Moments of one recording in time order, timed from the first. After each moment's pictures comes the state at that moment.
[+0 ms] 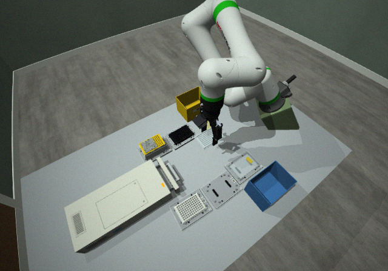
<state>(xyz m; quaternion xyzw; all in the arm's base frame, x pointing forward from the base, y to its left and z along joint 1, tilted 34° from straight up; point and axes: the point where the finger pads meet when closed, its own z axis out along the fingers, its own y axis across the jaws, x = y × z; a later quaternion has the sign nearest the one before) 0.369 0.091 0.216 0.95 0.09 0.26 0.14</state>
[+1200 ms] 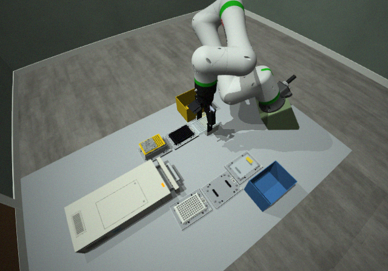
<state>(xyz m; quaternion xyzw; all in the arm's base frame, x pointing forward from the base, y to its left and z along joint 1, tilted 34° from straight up) 0.353 0.008 0.229 0.95 0.09 0.26 0.14</state>
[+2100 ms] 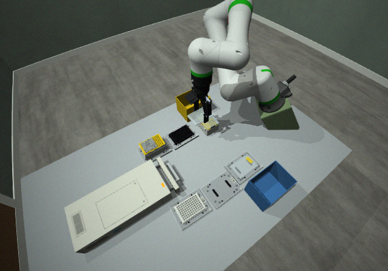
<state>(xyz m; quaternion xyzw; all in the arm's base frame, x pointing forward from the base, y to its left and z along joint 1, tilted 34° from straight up) 0.341 -0.051 0.239 0.95 0.09 0.26 0.14</state>
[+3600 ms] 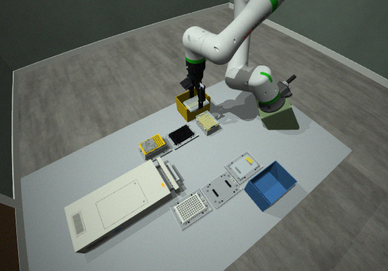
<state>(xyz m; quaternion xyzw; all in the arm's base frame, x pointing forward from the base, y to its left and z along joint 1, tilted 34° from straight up) 0.321 -0.152 0.255 0.95 0.08 0.26 0.15</state>
